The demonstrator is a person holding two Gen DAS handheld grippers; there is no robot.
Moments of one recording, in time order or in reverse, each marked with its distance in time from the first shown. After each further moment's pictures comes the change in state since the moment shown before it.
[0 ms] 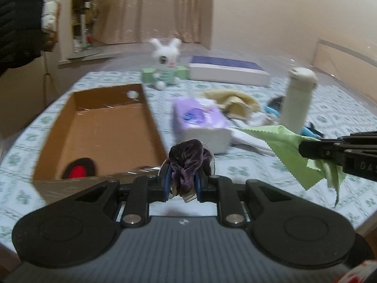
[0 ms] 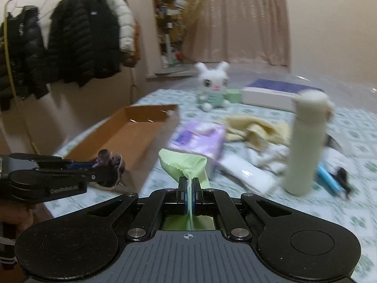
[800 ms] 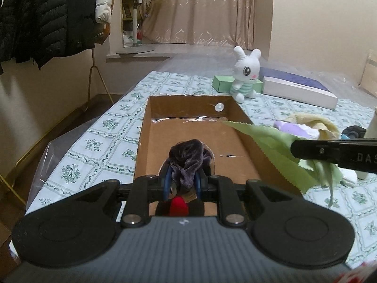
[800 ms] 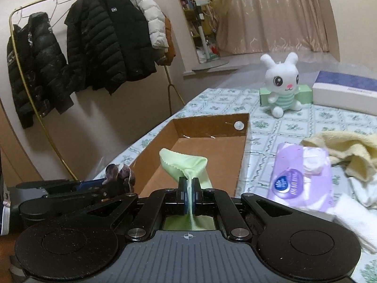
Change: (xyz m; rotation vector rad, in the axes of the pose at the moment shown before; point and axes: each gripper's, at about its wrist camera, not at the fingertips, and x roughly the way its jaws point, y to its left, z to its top) left arm 0.038 0.139 0.030 -0.103 -0.006 0.185; right arm 0.154 0.070 0.067 0.083 0.038 0.202
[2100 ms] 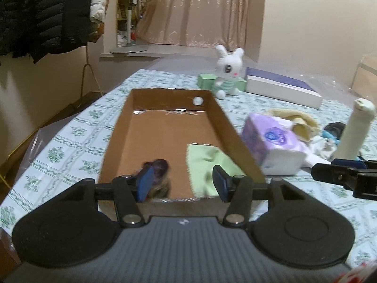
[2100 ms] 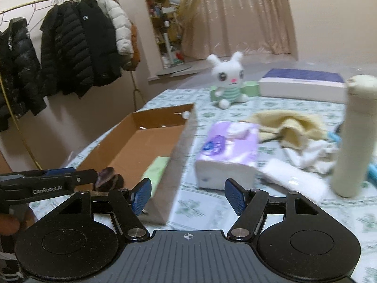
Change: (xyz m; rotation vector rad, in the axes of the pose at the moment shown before) left arm -0.033 -0.044 -0.029 -0.024 -0.014 -0.053; right arm -0.094 -0.032 -0.058 0.028 -0.051 -0.197
